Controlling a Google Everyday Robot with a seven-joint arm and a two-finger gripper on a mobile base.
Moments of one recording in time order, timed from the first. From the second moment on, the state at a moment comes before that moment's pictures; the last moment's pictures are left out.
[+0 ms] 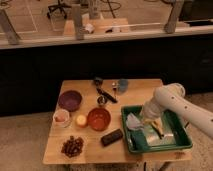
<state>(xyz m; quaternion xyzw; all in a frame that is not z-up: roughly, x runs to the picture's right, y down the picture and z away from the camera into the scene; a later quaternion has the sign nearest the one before) 0.214 0.168 0.794 -0.28 -0.11 0.04 0.95</state>
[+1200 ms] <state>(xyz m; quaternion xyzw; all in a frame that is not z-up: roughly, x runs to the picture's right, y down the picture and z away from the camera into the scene) 0.191 0.191 0.837 -0.29 -0.11 0.02 0.95</state>
